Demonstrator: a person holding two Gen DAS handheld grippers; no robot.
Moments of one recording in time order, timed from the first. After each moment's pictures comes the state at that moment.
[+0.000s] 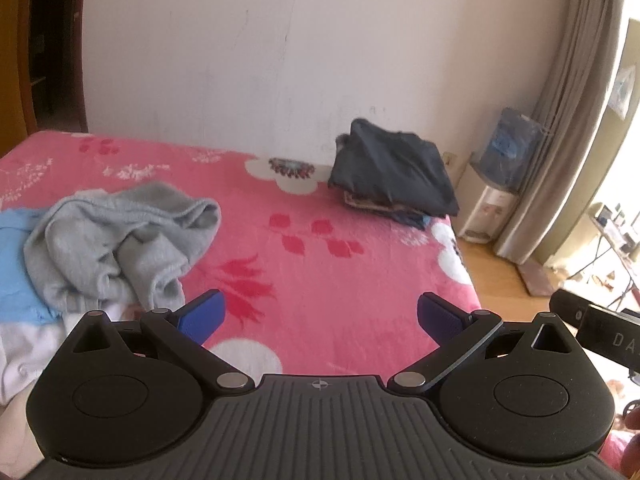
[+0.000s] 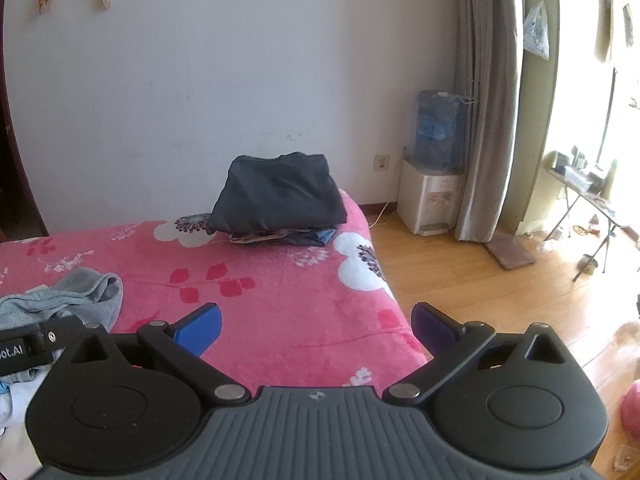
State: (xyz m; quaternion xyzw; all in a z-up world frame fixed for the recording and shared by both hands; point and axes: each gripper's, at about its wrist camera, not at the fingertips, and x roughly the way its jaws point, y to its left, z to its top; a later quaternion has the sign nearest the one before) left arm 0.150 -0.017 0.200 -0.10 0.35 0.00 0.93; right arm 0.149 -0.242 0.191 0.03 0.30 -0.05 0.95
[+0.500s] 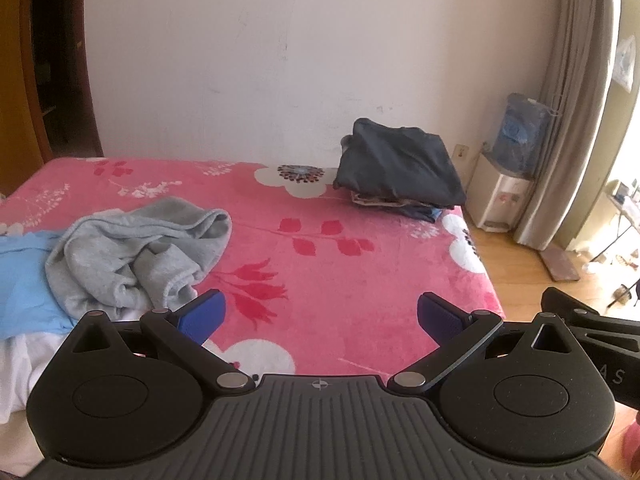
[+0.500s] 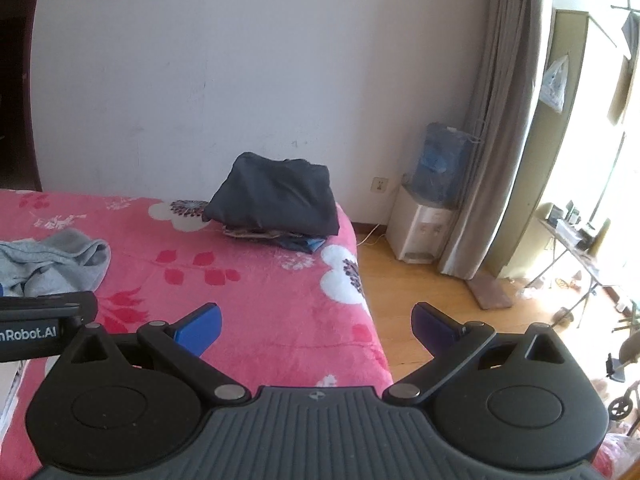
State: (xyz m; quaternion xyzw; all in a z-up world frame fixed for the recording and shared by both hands) left arm 0.134 -0.048 0.206 -0.04 0.34 0.03 0.94; right arm 0.140 -0.230 0.191 -0.07 0.29 -0.04 0.95
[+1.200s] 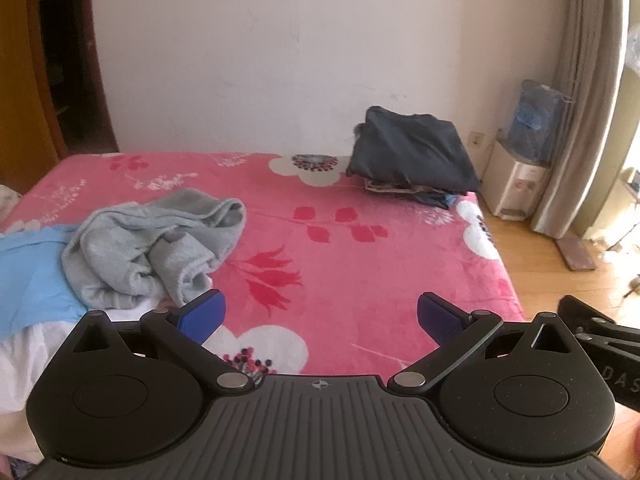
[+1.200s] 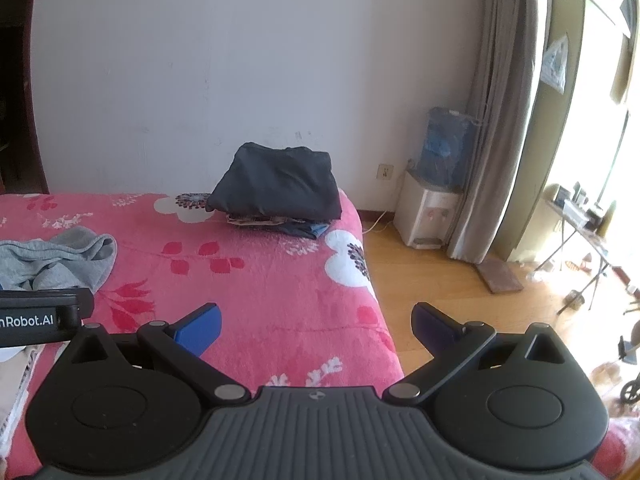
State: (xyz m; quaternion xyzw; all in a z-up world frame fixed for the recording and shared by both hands) left arm 0.129 -0.059 0.204 -0.03 0.35 0.05 0.93; right arm 0.127 -0.250 0.183 -0.03 0.31 -0.03 0.95
